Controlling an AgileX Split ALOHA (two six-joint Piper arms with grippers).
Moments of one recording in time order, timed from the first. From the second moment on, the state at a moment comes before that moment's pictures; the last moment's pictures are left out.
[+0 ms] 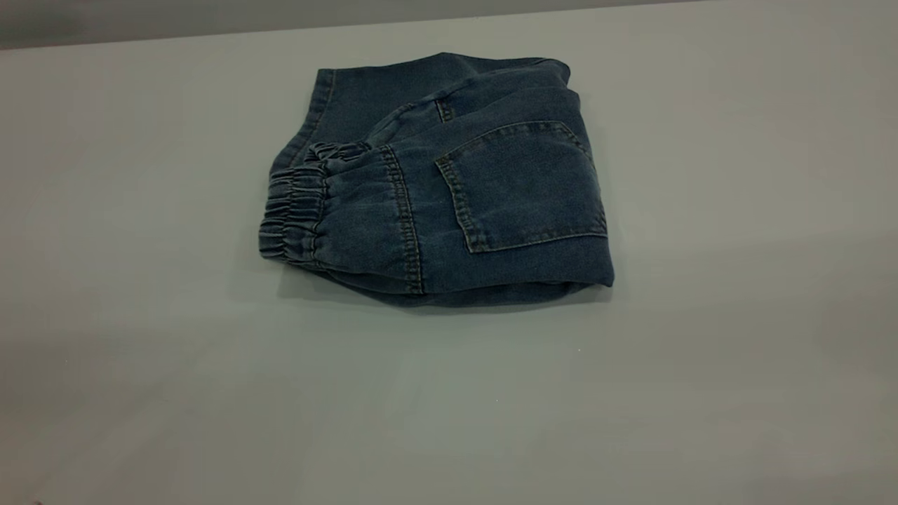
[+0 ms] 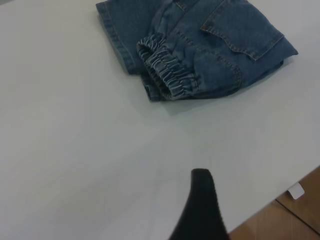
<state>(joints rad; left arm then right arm) -0.61 0.12 -0.50 0.07 1.08 -0.05 -0.01 0.00 -0.51 0.16 1.07 -0.19</state>
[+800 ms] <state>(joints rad) -0.29 0.12 -0.50 0.07 1.08 -0.05 0.00 0.00 -0.51 0.16 1.07 -0.19</state>
